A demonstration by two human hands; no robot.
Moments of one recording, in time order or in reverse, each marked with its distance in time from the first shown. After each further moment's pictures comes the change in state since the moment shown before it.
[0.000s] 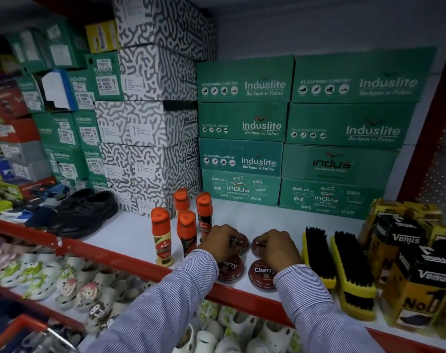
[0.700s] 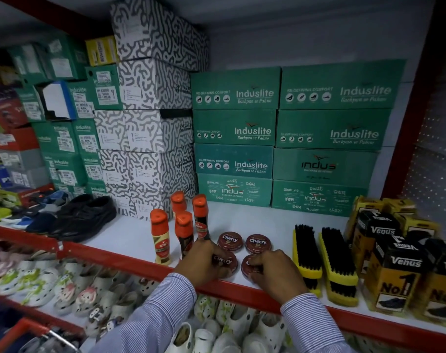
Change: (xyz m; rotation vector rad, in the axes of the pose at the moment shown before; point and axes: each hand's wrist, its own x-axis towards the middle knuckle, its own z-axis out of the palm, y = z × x) left_hand -0.064 0.005 -0.014 -0.019 0.000 0.096; right_hand -0.086 -0.013 -0.024 -0.168 -0.057 -0.150
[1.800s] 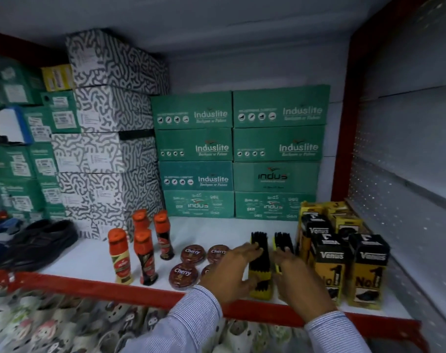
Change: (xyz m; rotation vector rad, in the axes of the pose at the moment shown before) left_hand 0.036 0.123 0.064 0.109 -0.063 0.229; right_hand -0.055 0.086 -0.065 -0.102 0.134 0.085
